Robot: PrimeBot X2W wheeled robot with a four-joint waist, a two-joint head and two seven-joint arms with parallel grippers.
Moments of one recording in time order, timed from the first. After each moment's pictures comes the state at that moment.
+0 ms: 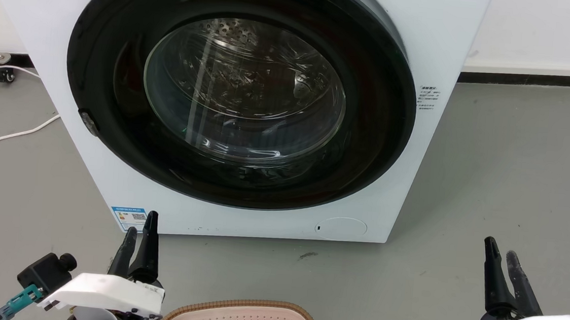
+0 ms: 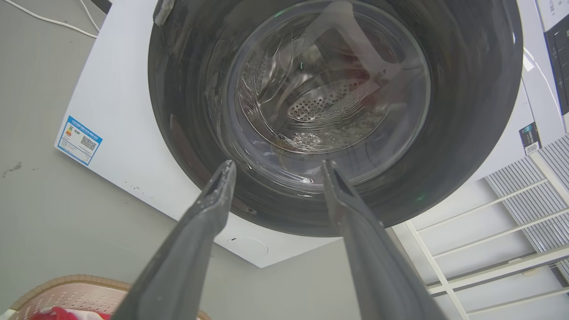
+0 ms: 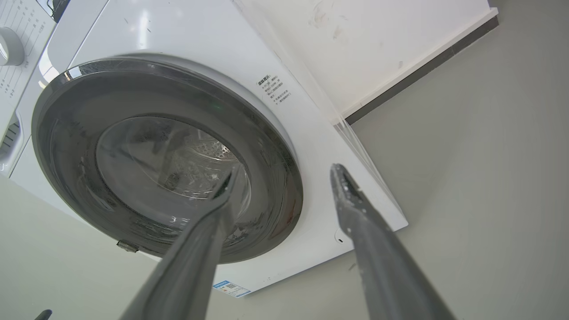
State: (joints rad) left arm -0.03 0.04 0.02 0.14 -0.89 -0.06 -0.06; right arm 0.04 -0.05 -0.07 0.07 0.74 0.13 -0.06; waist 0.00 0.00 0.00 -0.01
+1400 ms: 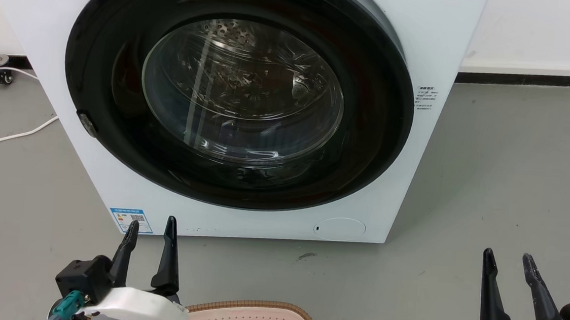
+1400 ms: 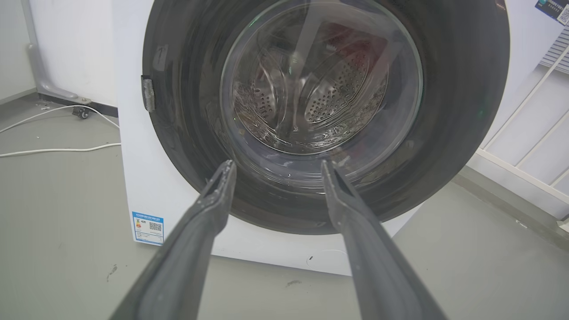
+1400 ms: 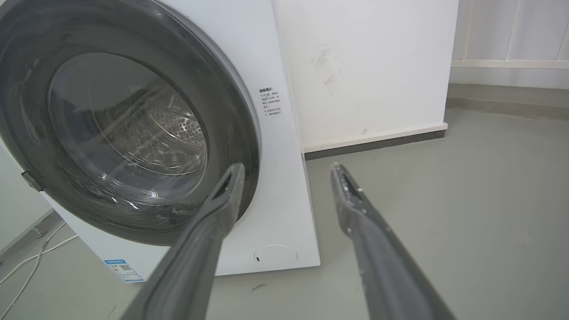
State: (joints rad) left arm 0.01 0.05 -0.05 0.09 -0.37 -0.03 -0.18; right arm 0.12 -0.05 -0.06 -0.02 0.24 0.13 -0.18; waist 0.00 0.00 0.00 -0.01
